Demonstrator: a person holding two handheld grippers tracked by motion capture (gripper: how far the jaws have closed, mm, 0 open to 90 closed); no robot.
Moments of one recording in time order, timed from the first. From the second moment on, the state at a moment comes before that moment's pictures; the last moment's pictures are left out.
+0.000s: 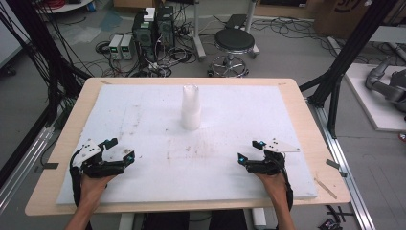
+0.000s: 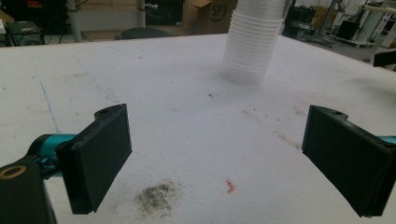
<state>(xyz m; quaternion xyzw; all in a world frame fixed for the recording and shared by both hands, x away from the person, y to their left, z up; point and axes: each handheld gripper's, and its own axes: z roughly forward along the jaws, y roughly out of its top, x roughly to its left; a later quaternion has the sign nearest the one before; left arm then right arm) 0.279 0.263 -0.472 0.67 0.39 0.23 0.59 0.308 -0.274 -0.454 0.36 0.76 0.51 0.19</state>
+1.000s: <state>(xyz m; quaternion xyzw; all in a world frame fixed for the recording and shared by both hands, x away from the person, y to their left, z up) 0.279 0.261 -0.471 0.68 0.39 0.23 0.58 0.320 -0.286 -0.398 0.37 0.77 0.50 0.16</state>
